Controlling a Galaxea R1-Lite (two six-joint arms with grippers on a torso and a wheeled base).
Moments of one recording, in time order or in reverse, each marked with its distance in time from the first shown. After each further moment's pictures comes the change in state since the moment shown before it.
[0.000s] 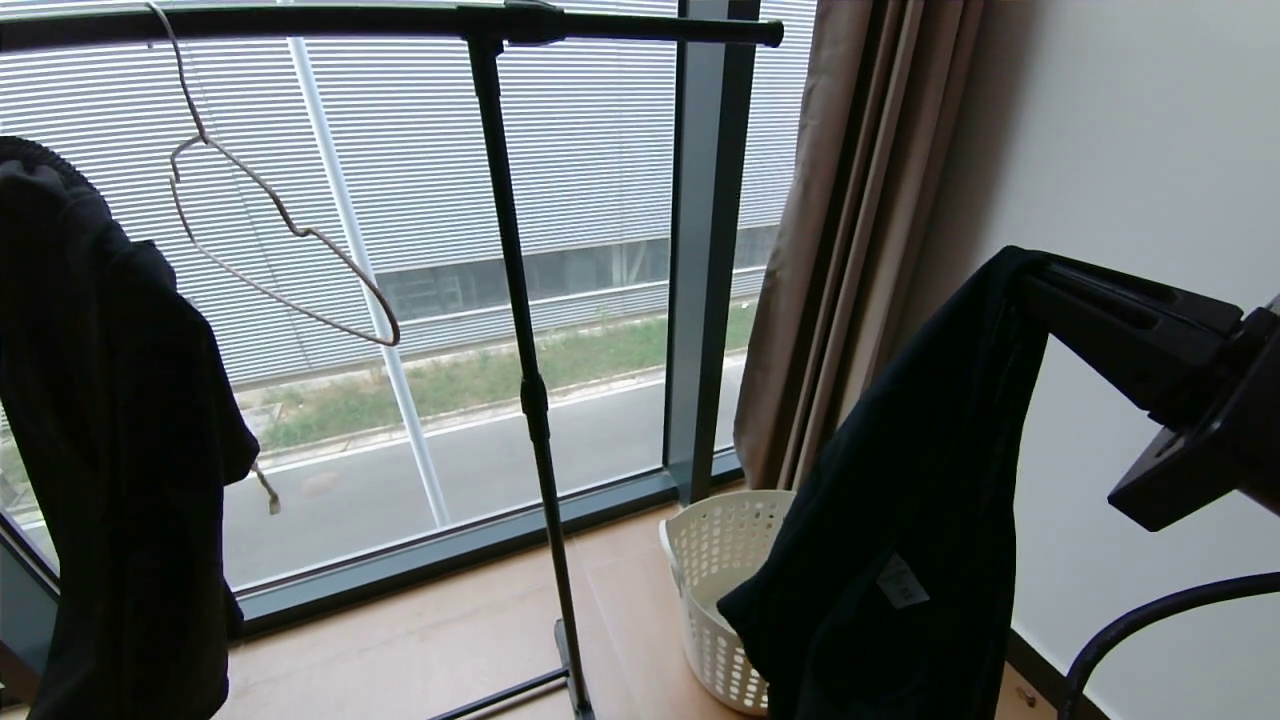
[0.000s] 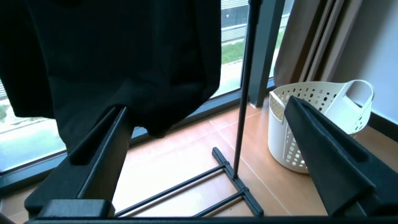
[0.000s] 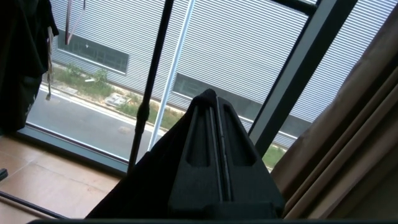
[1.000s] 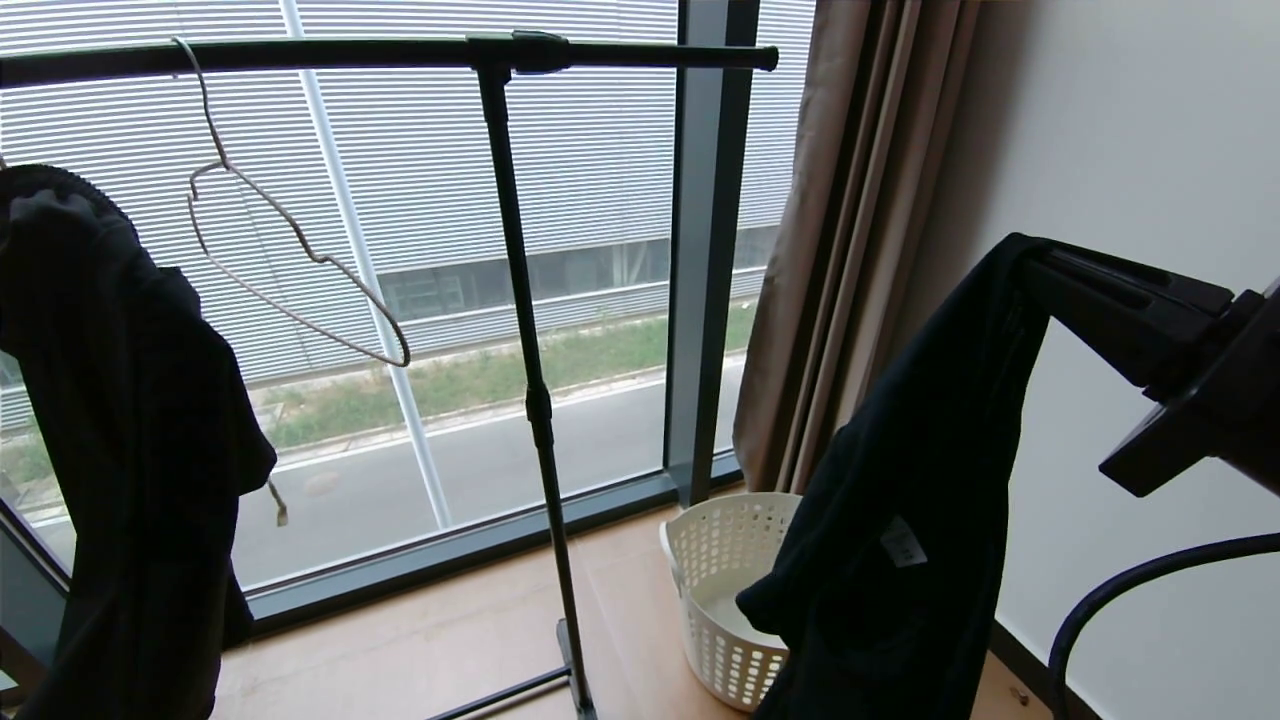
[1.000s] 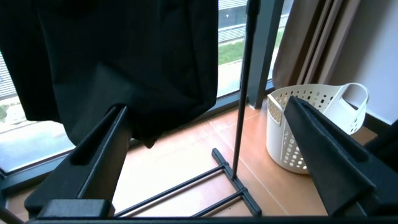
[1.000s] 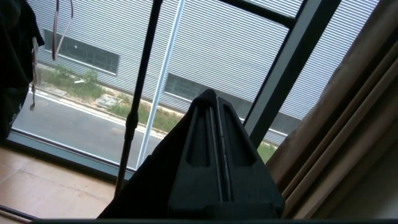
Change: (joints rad) left arm 0.000 0.000 0.000 0.000 0.000 0.000; right arm -0.070 0.015 -0.012 -0.006 0.021 0.003
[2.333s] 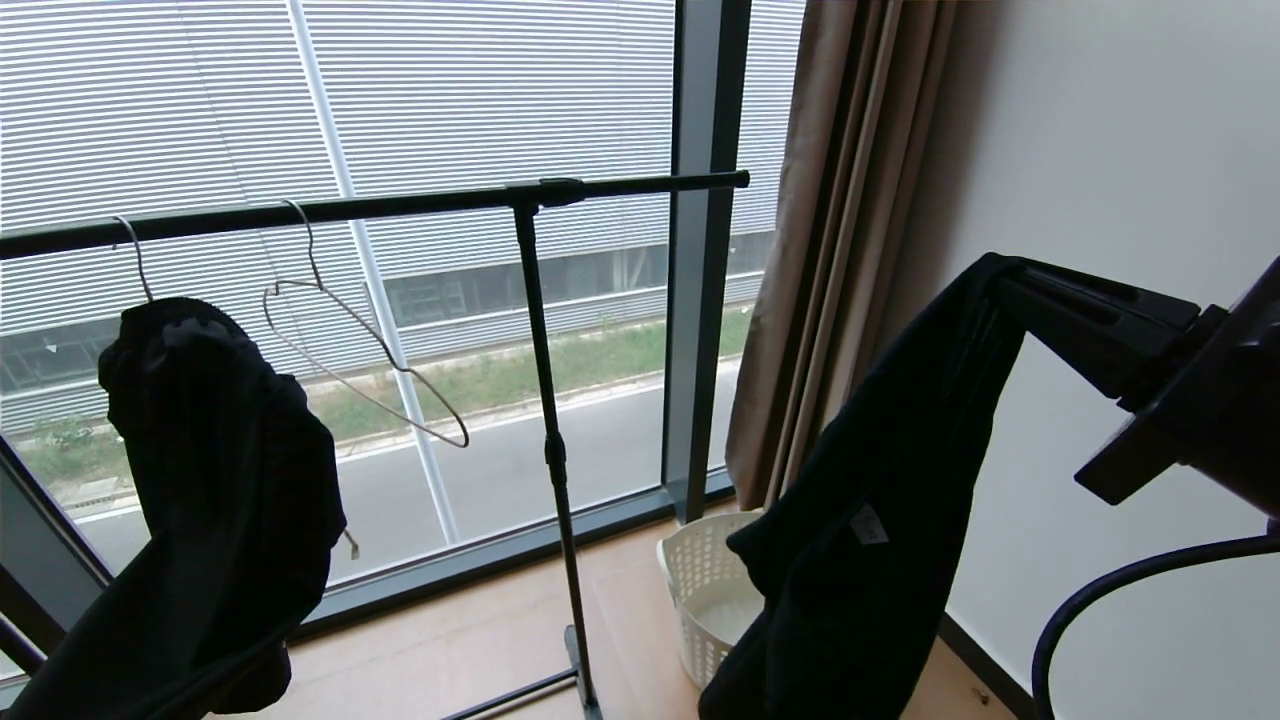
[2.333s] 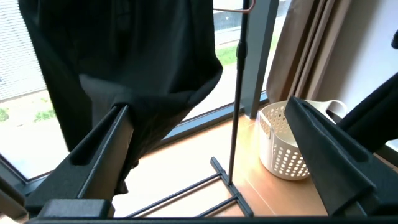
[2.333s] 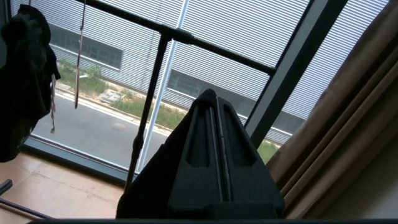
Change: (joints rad) left arm -0.001 0.000 0.000 0.000 -0.001 0.001; right arm -0.007 0.017 0.008 0.005 0.005 -0.004
